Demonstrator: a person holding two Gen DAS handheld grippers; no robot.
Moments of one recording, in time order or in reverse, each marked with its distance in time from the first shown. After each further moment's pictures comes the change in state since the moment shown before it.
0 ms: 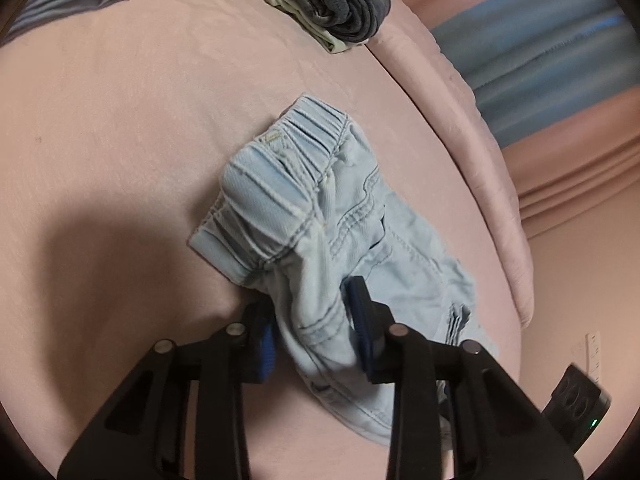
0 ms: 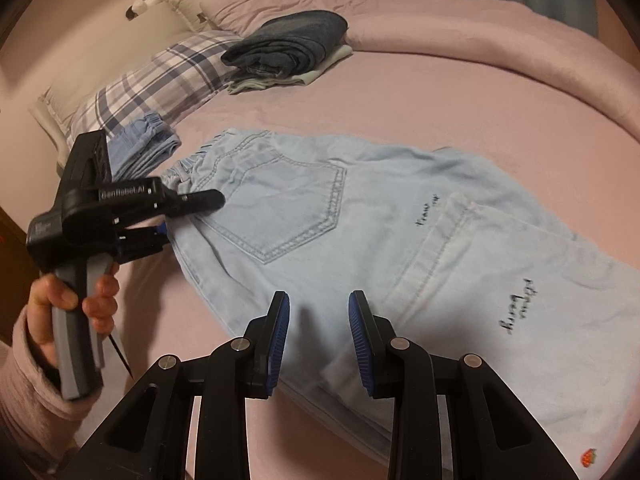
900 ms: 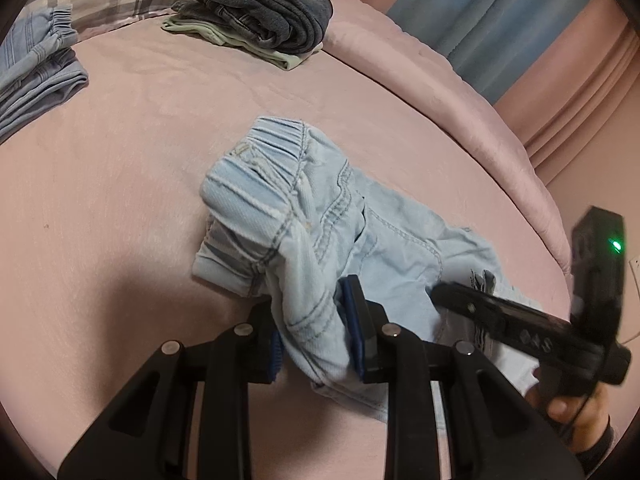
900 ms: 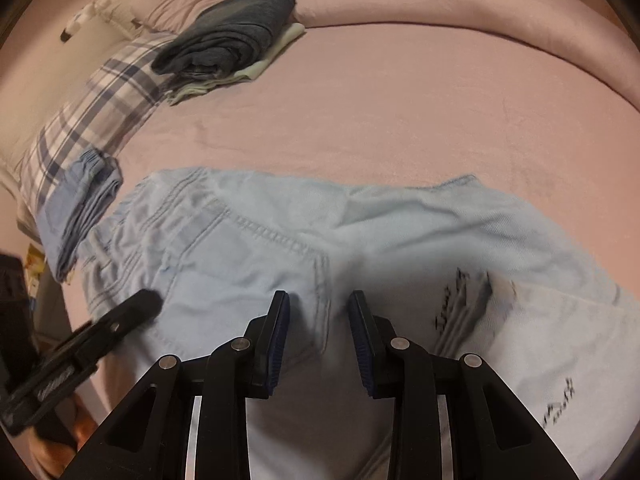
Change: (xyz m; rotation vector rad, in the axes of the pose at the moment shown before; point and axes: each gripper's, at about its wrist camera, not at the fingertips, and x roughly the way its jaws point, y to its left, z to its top) left arm 0.004 -0.024 0.000 0.270 -0.053 0.096; right arm 0.053 -0.010 0.056 0.149 0.084 -0.085
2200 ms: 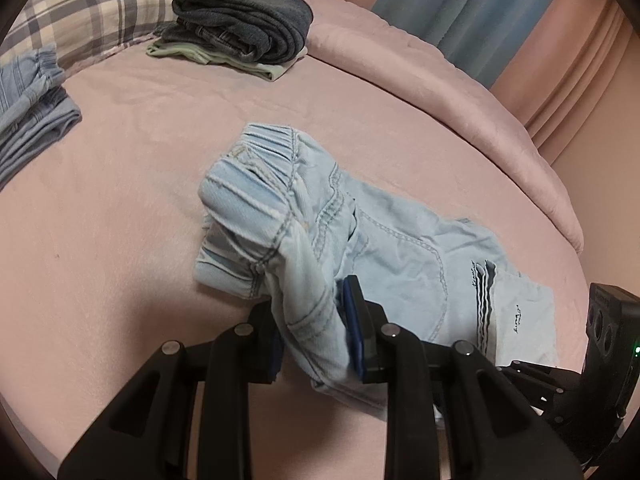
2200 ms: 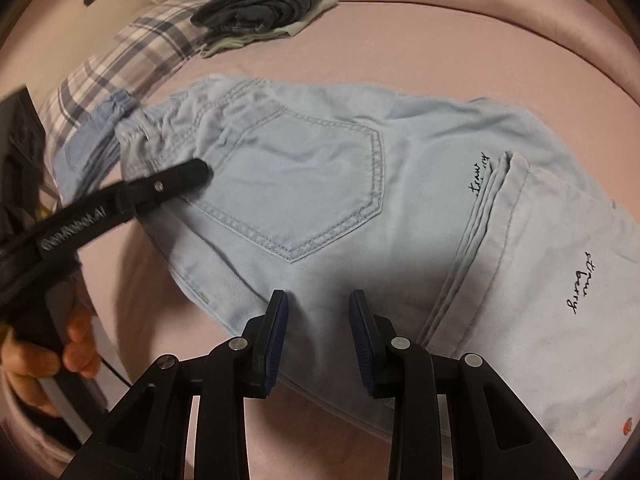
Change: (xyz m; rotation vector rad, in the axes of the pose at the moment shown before) left arm 0.000 -0.019 0.005 0.104 -0.015 0.048; right arm -0.011 0.031 -0.057 -0.066 0.075 0.004
